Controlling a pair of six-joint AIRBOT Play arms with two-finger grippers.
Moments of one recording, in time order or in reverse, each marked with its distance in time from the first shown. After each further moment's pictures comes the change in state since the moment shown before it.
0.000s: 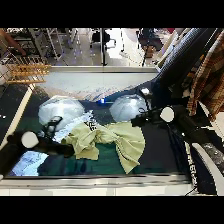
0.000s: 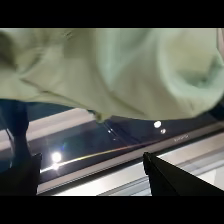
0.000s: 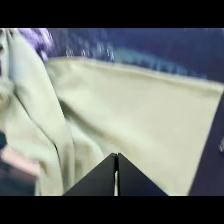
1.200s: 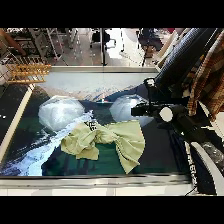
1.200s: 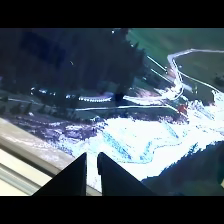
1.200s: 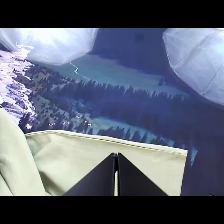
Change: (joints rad) left arm 0.630 -0.058 0.565 0.475 -0.267 -0.169; right arm 0.009 -0.012 0.020 -0.074 -0.302 0.075
